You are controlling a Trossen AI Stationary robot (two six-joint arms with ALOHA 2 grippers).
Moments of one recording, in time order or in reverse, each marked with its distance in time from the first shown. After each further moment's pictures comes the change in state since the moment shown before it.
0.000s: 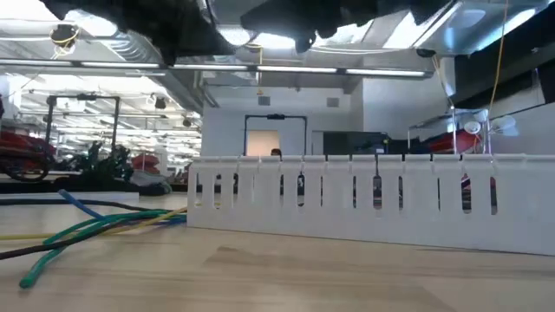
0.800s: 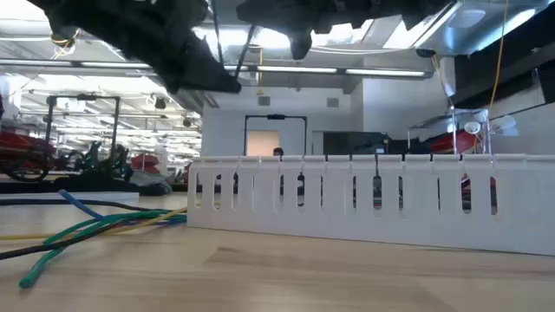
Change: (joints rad) left arm -0.005 0.201 0.001 0.036 0.062 -0.170; right arm -0.025 0.002 -0.001 0.037 -0.065 0.071
